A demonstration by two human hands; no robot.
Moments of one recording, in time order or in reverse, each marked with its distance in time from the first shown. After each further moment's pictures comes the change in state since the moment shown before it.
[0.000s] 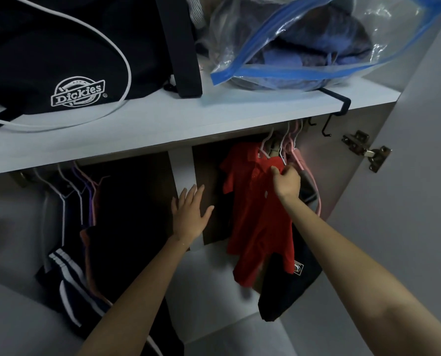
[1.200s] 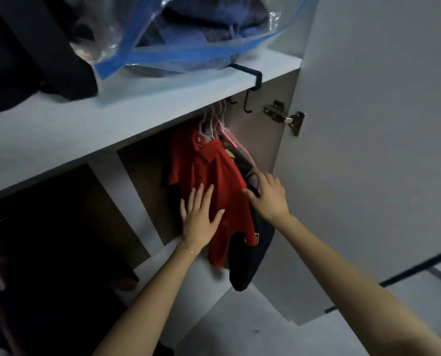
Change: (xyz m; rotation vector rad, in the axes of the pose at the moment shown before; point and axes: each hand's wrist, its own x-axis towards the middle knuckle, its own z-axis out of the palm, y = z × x) left_hand -0.013 0.104 0.074 -0.181 -0.105 0.391; right_hand -0.067 0.087 -0.086 -0.542 -0.026 -0.167
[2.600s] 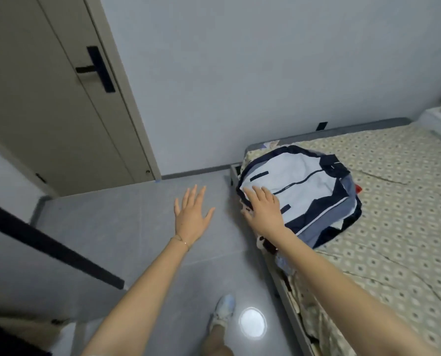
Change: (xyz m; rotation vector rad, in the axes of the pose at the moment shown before) left_hand -0.301 0.617 0.260 -0.143 -0.617 0.878; right_hand -0.571 0.447 -0.300 -0.326 0.197 0.948
